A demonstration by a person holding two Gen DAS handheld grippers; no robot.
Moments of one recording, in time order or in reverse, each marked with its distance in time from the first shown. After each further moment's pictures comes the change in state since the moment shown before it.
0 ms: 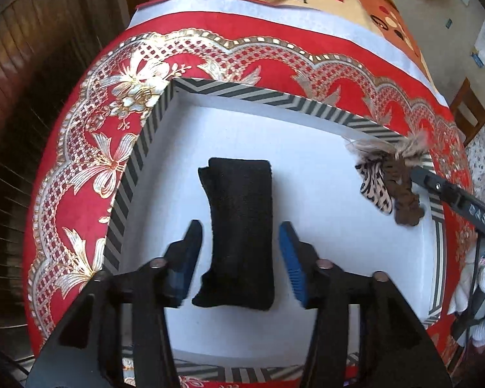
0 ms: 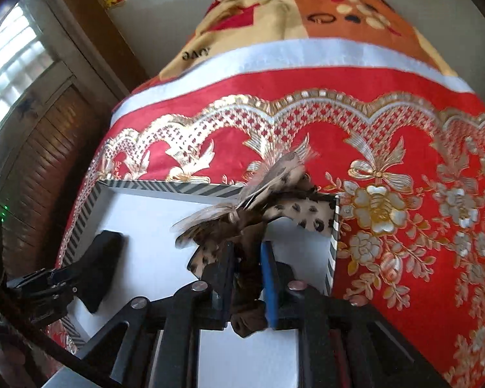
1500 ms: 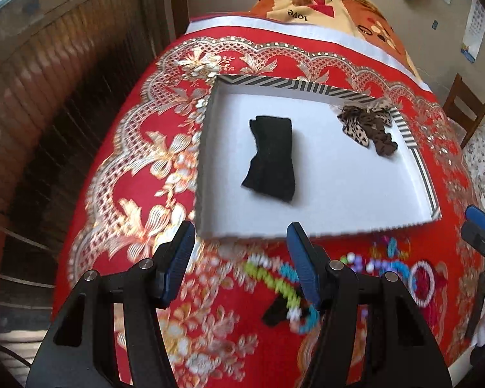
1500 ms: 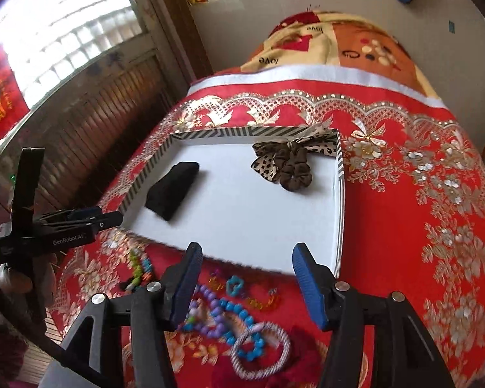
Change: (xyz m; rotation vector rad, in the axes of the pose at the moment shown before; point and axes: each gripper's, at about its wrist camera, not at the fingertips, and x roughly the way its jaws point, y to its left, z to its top) left arm -0.111 0.013 -0.148 -0.017 -0.115 0.094; right arm -0.148 0.053 -0.150 -0.200 -0.087 0.052
